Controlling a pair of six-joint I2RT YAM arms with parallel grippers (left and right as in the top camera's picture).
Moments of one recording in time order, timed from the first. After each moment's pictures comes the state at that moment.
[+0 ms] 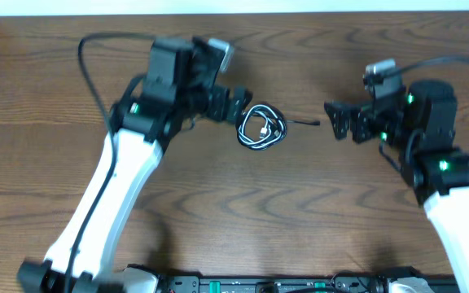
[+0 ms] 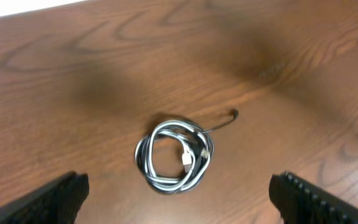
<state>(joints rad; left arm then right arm) -0.32 1.49 1.42 -0.71 0.34 -0.01 0.12 1.17 1.02 -0.44 -0.32 -0.03</state>
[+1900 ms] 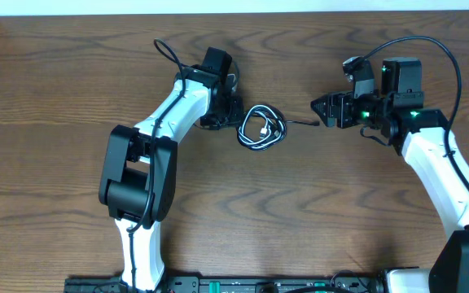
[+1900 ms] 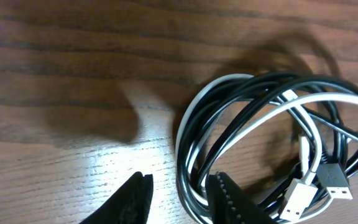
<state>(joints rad) -0.33 2.10 1.53 -0.78 0.28 -0.36 0.09 1.54 1.09 -0.41 -0.52 0.04</state>
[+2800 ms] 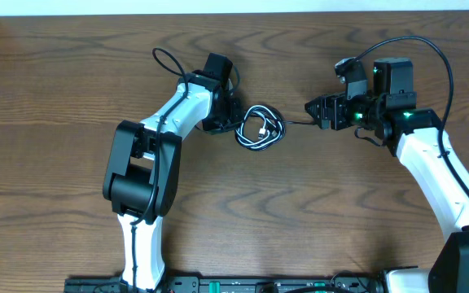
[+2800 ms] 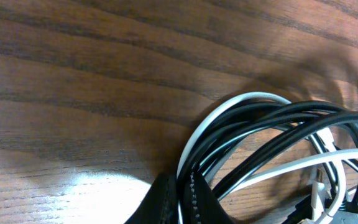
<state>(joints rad) -0.33 2.14 1.50 -0.72 0.28 -0.51 0.12 1.54 1.09 -0.41 -0.50 0.04</state>
